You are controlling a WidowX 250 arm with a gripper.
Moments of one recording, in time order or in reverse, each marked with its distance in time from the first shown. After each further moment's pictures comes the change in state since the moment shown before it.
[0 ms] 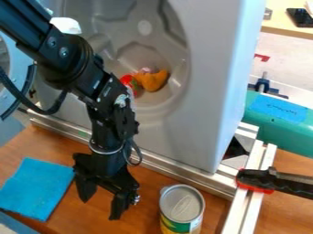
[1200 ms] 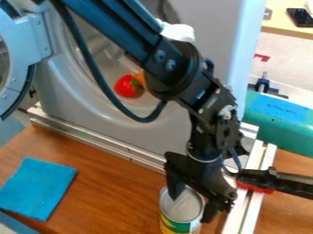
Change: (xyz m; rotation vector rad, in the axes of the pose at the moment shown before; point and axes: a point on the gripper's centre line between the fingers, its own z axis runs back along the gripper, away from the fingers) arm 0.049 -0.120 0.024 -0.025 -0.158 -0.188
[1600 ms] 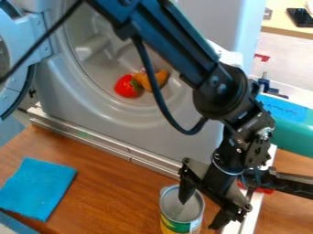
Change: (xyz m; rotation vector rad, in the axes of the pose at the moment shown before) arm 0.012 -0.007 -0.020 0.156 0.095 -0.001
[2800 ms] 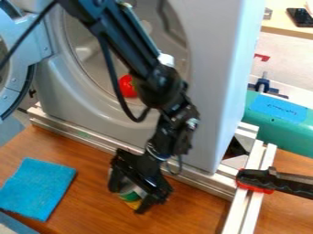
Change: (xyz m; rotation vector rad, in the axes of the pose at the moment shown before) arm -0.037 0.116 -0.050 0.166 0.270 0.233
